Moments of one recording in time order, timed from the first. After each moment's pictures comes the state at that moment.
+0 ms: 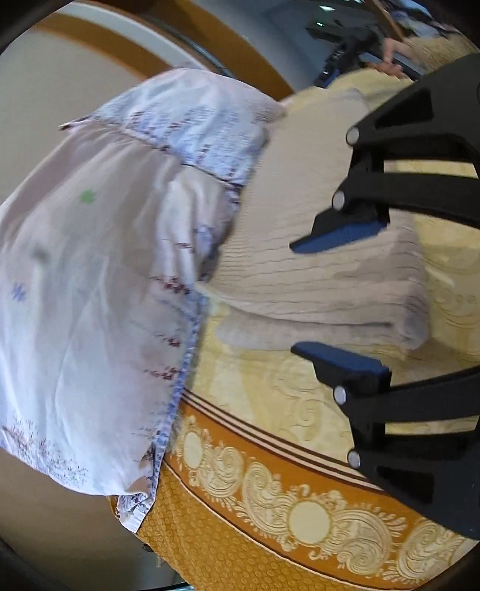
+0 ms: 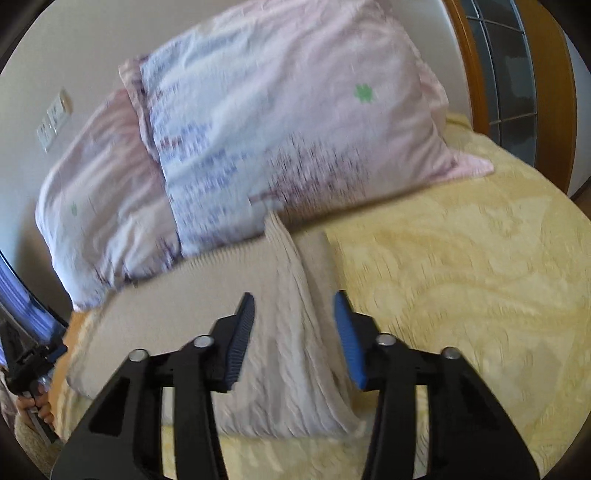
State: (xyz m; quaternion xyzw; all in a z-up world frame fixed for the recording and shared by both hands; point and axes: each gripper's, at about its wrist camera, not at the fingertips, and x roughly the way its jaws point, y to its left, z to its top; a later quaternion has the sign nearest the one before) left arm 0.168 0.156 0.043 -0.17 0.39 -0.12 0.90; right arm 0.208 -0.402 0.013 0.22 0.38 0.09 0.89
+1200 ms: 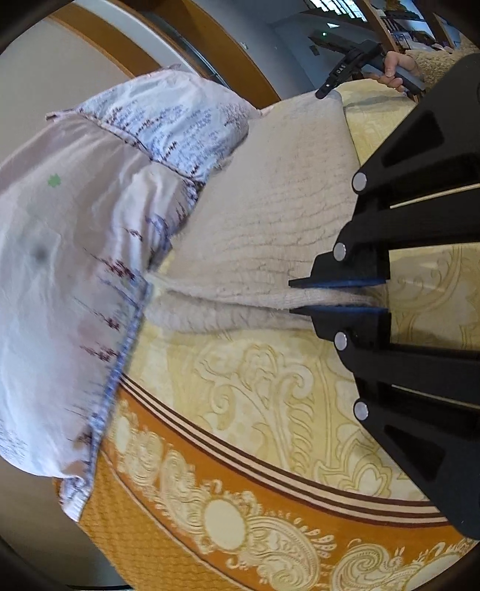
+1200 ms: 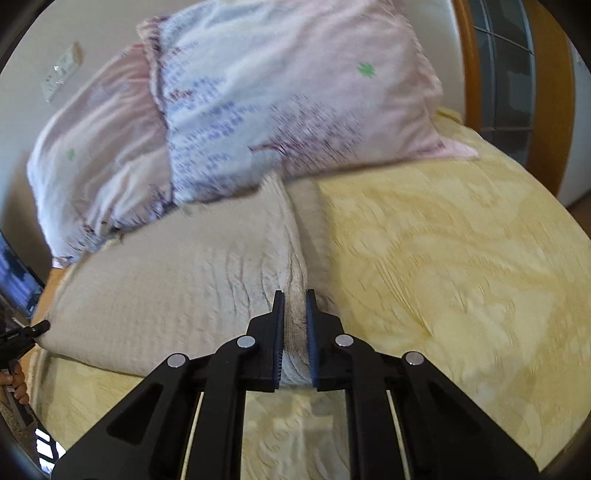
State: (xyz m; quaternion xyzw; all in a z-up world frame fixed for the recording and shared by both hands) left arm 0.143 0.168 0.005 -0.21 0.43 -0.13 0.87; right arm 0.167 -0.385 -0.008 0.16 0.41 0.06 0.90
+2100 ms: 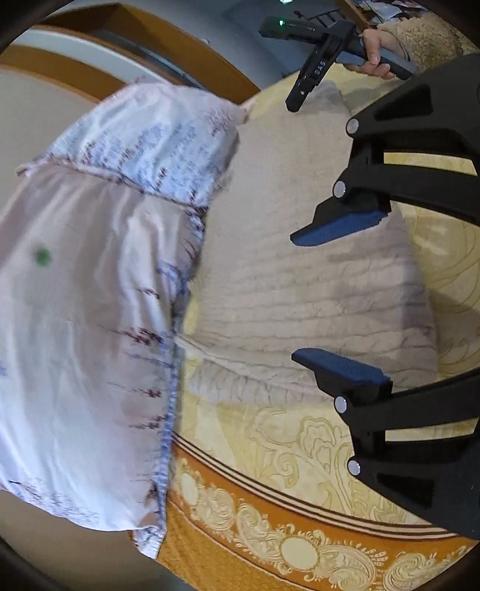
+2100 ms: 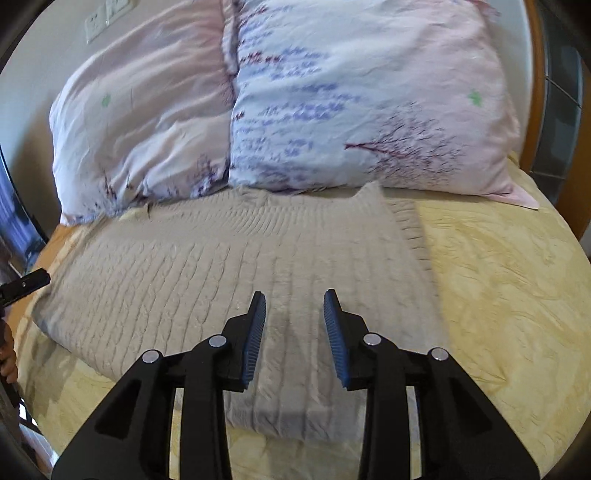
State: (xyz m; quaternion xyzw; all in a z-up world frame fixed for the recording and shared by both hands) left arm 0.161 0.108 0.032 -0.12 0.40 -0.14 0.90; right arm 0.205 -0.298 0.005 0.07 0.41 0.14 0.90
